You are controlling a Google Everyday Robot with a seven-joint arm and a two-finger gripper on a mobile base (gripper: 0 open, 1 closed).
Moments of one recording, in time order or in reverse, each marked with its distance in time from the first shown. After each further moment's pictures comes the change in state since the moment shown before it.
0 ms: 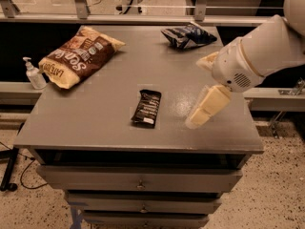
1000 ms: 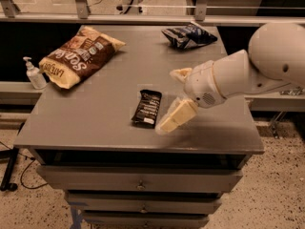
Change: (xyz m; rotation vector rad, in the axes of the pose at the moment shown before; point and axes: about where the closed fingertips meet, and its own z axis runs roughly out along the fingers) arm -0.026 0.006 0.072 -0.037 -0.236 -0.004
